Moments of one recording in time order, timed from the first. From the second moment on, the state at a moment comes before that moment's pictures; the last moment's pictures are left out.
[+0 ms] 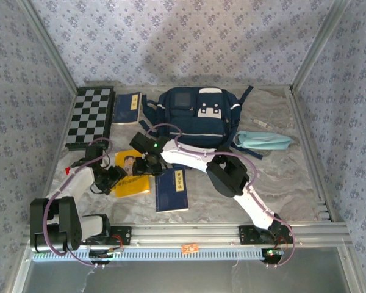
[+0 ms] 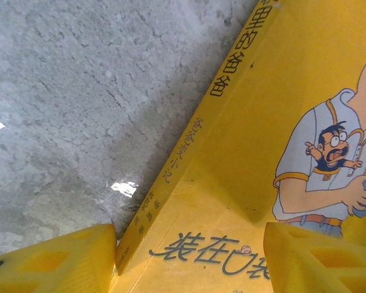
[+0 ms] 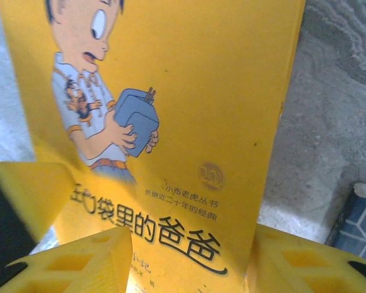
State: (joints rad) left arm 0.04 1.21 0.55 -0.67 0.27 -0.70; right arm 1.04 2.28 1.90 -0.76 -0.25 0.89
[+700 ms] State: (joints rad) left arm 0.04 1.21 0.55 -0.67 0.27 -0.70; right arm 1.03 2.20 1.85 -0.65 -0.34 0.87
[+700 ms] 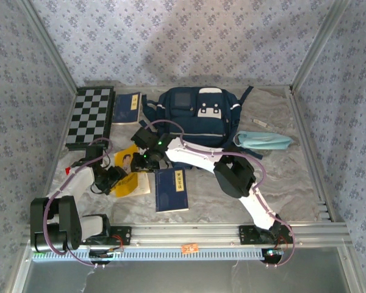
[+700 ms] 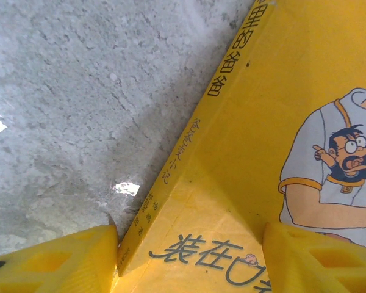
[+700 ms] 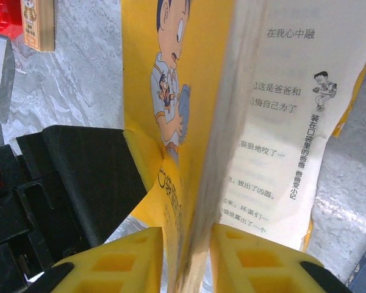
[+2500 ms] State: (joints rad) left arm 0.02 1.03 0.81 -0.28 0.94 -0.96; right arm 0.69 1.51 1.43 -0.42 -0.63 0.86
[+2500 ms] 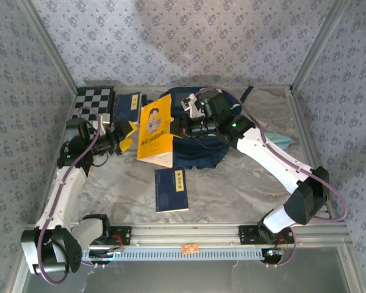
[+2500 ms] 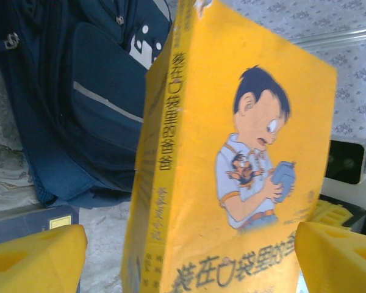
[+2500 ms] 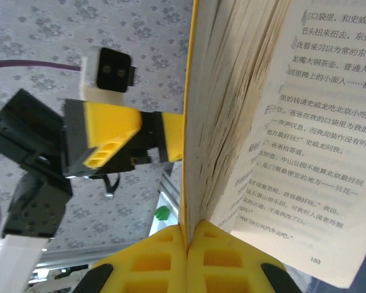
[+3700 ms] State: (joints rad) left arm -0.20 1.03 0.77 0.01 0.79 -1.27; right arm 0.59 1.46 1.27 -0.35 -0.67 0.86
